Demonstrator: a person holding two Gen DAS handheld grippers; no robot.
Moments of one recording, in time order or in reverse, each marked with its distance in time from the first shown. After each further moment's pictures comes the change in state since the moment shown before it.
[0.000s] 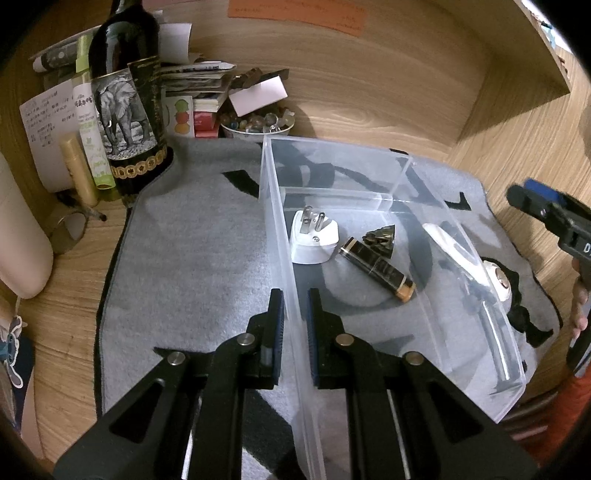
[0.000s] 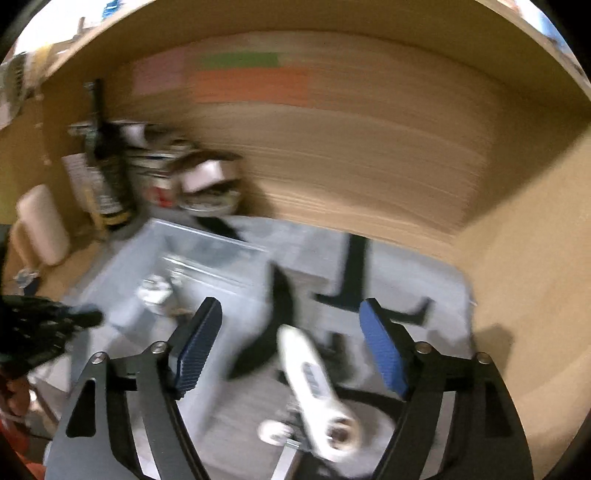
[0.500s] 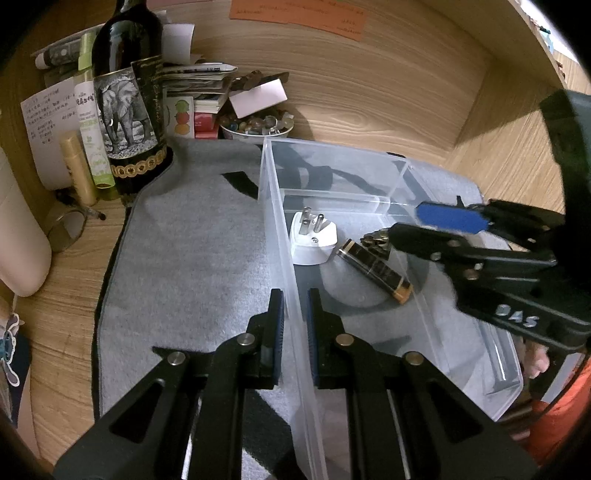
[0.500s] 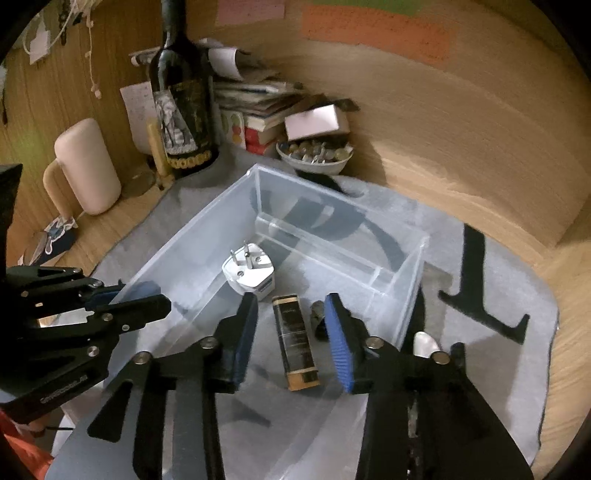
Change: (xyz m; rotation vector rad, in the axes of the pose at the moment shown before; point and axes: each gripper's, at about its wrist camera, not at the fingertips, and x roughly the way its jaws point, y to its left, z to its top) left arm -0.003 0.001 -0.002 -0.010 -0.016 -0.015; right arm 0.049 0.099 0.003 -0.172 0.130 0.249
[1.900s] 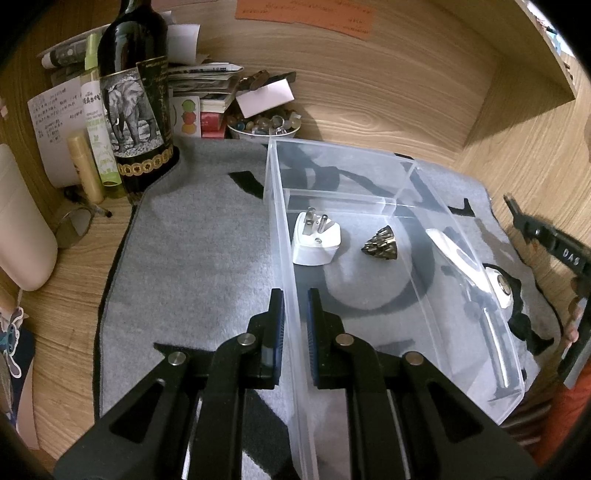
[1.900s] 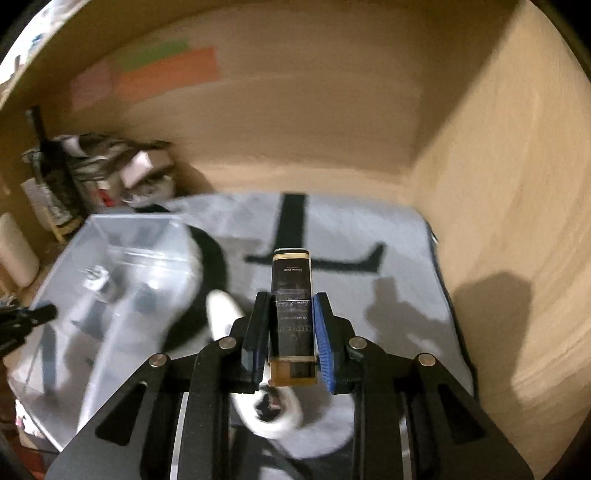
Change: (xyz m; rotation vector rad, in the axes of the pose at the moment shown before) left arm 0.001 -0.003 0.001 -0.021 0.001 0.035; right arm -0.072 -0.127 -0.056 0.320 -0.113 -0.261
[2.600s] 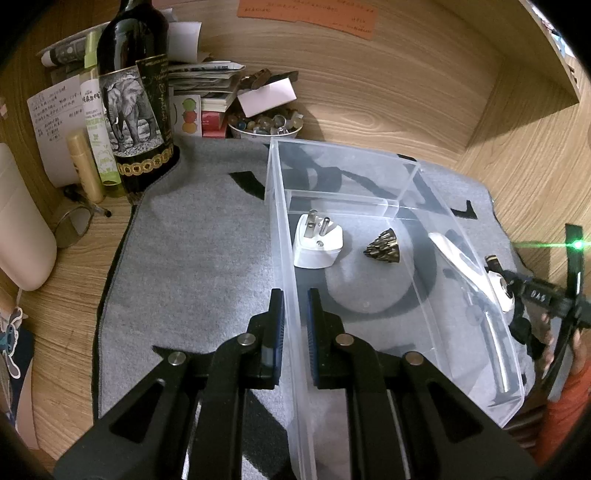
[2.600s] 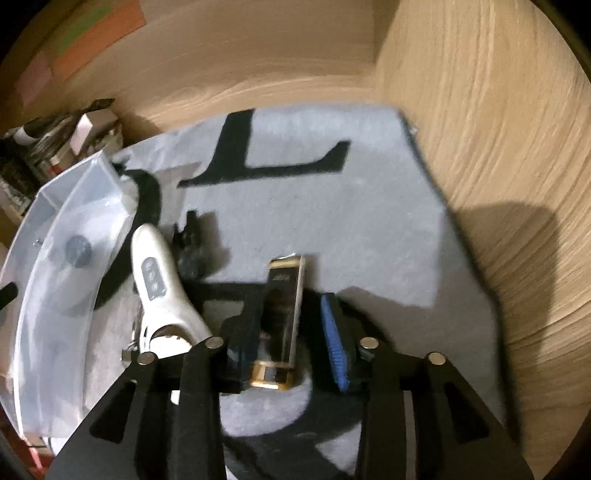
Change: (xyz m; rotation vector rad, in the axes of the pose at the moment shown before) left arm 0.002 0.000 0.002 -0.008 0.005 0.004; right arm 0.055 -0.054 -0.052 0.166 0.248 -0.011
